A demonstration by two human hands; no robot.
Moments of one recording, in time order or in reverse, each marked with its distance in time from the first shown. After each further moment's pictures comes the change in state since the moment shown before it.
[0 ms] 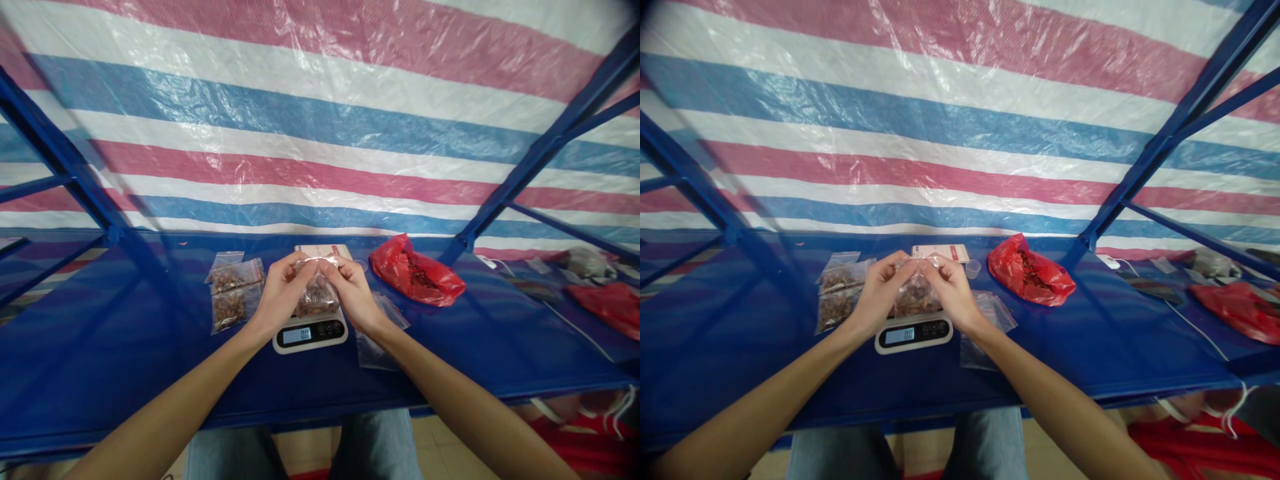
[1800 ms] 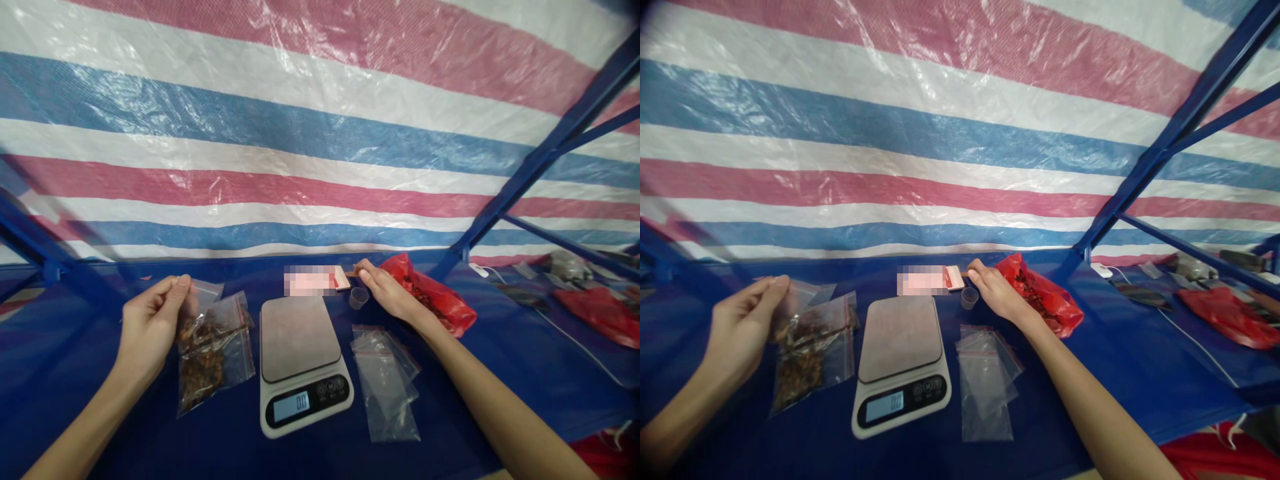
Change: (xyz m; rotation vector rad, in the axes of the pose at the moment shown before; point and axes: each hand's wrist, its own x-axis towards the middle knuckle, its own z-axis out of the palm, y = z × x) left_hand 0.029 -0.004 -0.170 0.446 0.474 0.064; right_hand 0.049 0.008 -0.149 -1.029 -0.133 -0.008
